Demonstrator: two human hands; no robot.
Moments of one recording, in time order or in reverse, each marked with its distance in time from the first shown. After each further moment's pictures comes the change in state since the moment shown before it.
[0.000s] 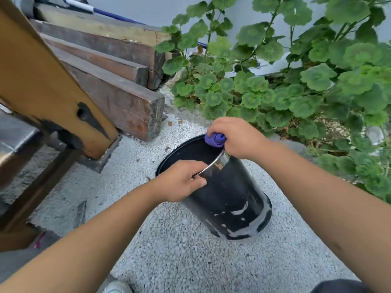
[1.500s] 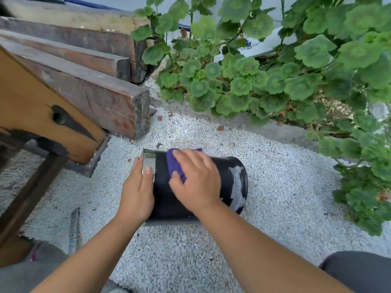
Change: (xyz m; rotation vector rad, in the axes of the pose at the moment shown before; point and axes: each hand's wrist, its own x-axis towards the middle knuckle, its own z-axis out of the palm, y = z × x) left_hand -0.038 -0.038 0.023 -0.172 0.619 -0.440; right_hand -0.032 -0.076 0.134 0.147 0.546 0.356
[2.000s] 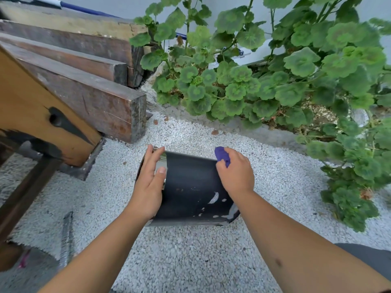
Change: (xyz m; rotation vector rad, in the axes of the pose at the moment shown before) left_hand 0.002 0.013 0.010 -0.146 -0.175 0.091; right_hand 0.014 0.095 -0.028 -0.041 -0.114 0.476
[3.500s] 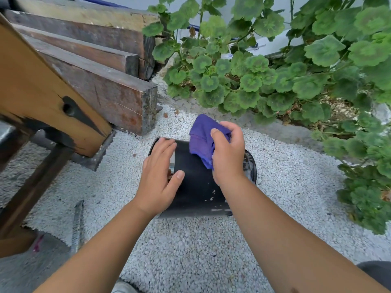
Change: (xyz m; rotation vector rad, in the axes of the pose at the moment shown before) left_hand 0.000 -0.014 -0.006 0.428 0.058 0.392; right_hand -0.017 -0.095 -0.004 1.100 0.022 0.205
